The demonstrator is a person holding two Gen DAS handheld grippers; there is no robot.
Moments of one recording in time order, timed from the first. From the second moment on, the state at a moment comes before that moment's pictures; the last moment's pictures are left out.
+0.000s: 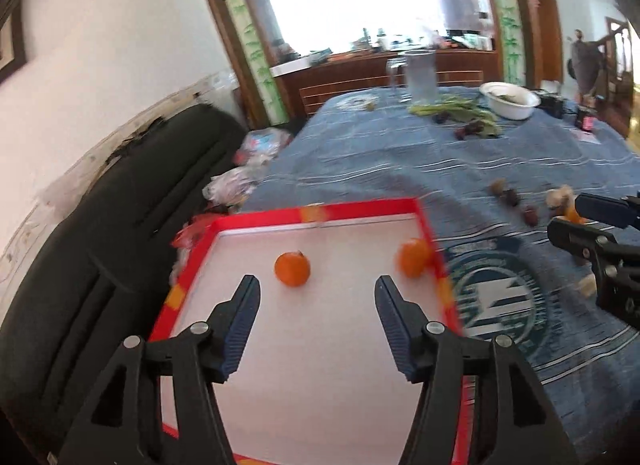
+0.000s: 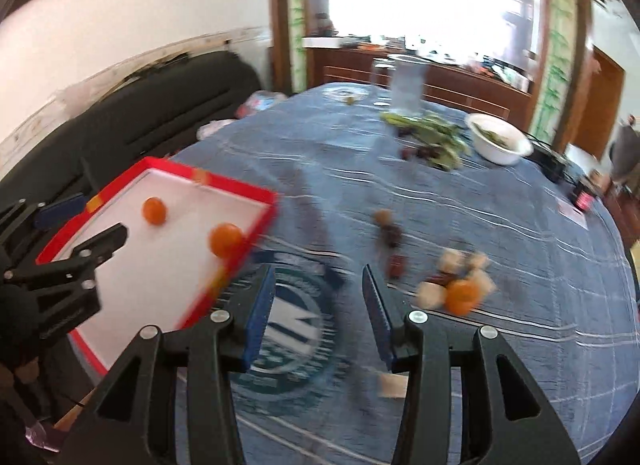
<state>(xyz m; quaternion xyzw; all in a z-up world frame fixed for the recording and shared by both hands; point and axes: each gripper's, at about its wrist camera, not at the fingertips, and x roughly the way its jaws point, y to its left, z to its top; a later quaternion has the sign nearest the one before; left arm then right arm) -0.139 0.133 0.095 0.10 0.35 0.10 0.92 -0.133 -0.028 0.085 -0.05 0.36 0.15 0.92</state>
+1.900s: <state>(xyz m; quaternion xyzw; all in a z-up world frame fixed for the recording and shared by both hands) -0.110 -0.053 0.023 0.20 0.43 -0.27 0.84 -0.133 -0.210 0.007 0.14 0.46 0.17 0.86</state>
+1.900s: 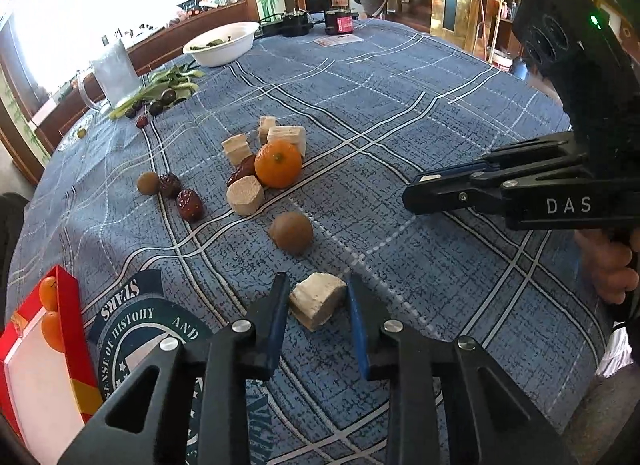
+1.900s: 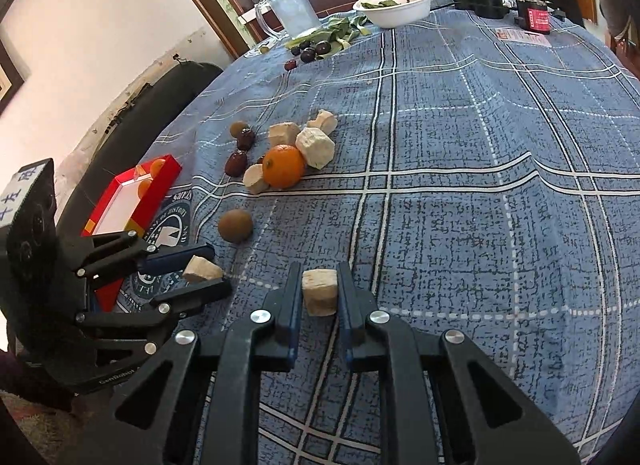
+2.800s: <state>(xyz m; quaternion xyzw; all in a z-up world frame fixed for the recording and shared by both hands) -0.165 0.195 0.117 0.02 0.31 0.01 0.95 -0.099 0.014 0.080 0.02 0.40 0.31 0.86</state>
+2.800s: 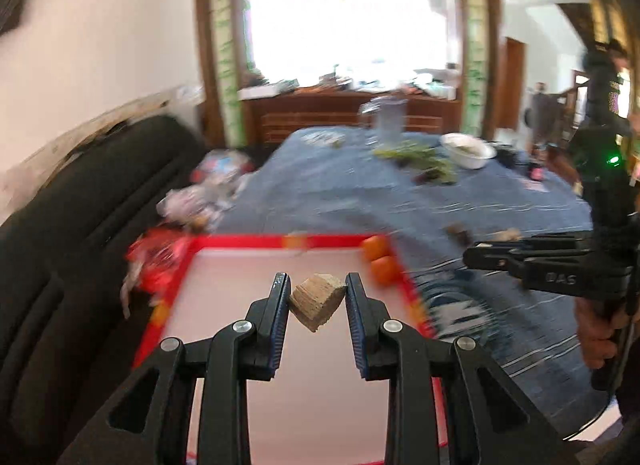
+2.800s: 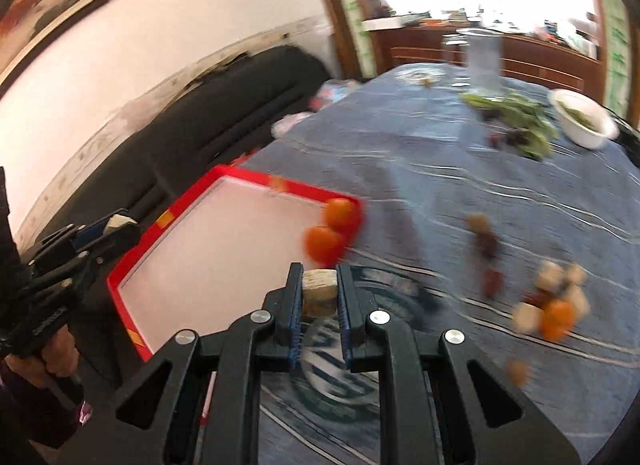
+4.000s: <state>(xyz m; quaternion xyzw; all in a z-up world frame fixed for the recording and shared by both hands) -0.161 0.186 0.075 0.04 0.38 0.05 0.92 -0.115 -0.038 0.066 0.06 0.41 0.26 0.87</state>
